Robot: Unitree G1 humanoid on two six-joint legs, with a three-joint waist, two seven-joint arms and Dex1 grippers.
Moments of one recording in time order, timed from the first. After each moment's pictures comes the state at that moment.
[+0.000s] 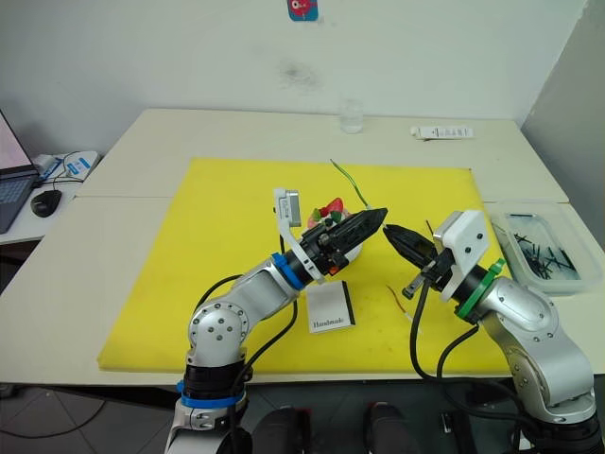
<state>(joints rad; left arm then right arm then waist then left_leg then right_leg) -0.45 -0.09 0.02 -0.27 -0.99 0.84 -0.28 -0.15 -0.56 -0.10 -0.64 0.49 0.49 0.55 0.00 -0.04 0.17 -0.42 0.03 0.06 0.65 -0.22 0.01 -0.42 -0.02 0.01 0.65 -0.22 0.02</state>
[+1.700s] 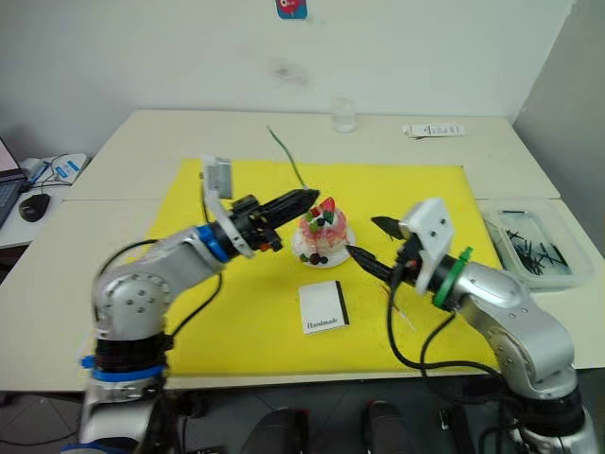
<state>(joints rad) -0.57 0.45 0.14 -0.24 -0.96 0.86 -0.50 -0.38 -0.52 0.04 -0.62 0.55 0.78 0.48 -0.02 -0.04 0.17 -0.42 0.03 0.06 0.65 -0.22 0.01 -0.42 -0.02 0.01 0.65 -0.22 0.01</state>
